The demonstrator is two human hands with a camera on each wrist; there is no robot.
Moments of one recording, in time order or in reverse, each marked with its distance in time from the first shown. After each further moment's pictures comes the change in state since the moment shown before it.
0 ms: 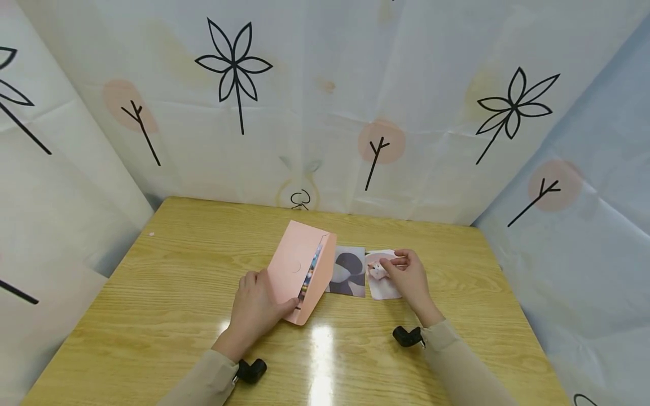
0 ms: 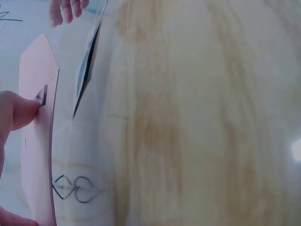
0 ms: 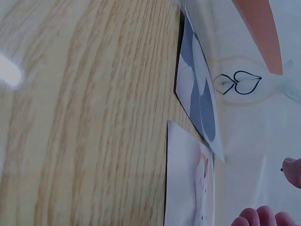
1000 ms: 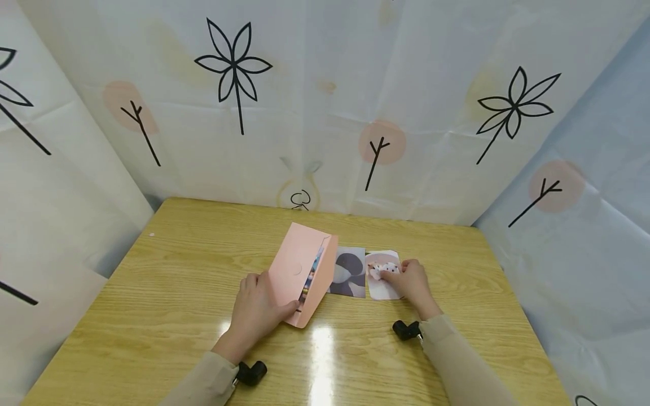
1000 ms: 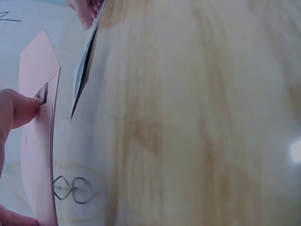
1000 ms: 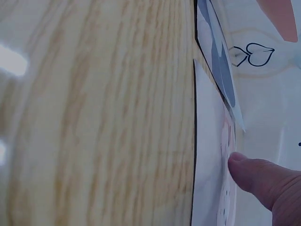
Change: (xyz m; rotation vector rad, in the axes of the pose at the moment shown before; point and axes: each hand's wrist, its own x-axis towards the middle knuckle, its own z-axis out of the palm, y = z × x) left_hand -0.002 0.001 0.001 -0.010 -0.037 -0.008; right_hand 0.016 0.019 -0.002 -0.300 -0.096 0.175
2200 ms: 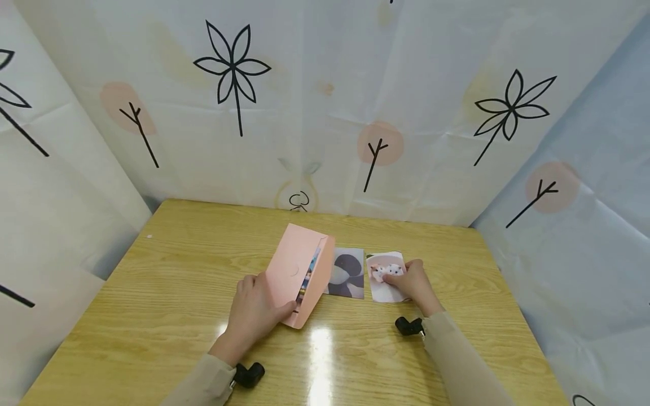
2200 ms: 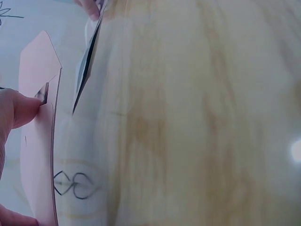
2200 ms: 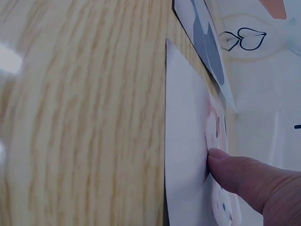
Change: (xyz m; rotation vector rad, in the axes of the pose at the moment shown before) left_hand 0.002 -0.005 0.001 -0.003 0.001 -0.010; right_hand 0.002 0.006 -0.008 0.069 -0.066 0.049
